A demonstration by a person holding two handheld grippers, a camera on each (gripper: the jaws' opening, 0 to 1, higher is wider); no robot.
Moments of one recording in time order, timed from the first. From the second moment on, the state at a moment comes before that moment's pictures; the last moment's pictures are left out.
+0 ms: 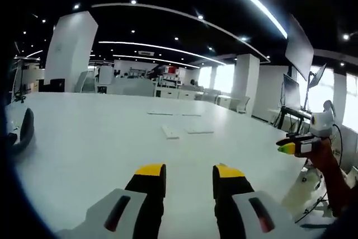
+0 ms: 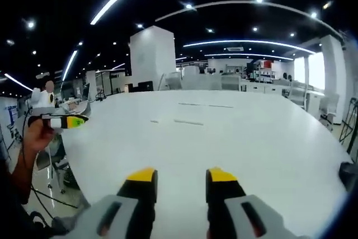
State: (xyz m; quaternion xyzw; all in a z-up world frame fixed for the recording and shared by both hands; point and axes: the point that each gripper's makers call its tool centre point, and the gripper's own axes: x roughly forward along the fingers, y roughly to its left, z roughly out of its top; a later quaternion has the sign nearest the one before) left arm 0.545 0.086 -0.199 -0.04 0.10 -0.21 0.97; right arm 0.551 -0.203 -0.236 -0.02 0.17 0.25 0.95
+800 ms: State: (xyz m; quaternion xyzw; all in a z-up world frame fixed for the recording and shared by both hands) left arm 0.491 0.088 -0.200 -0.04 0.09 -0.17 0.98; right arm 0.495 -0.207 -0.222 -0.03 0.12 0.24 0.96
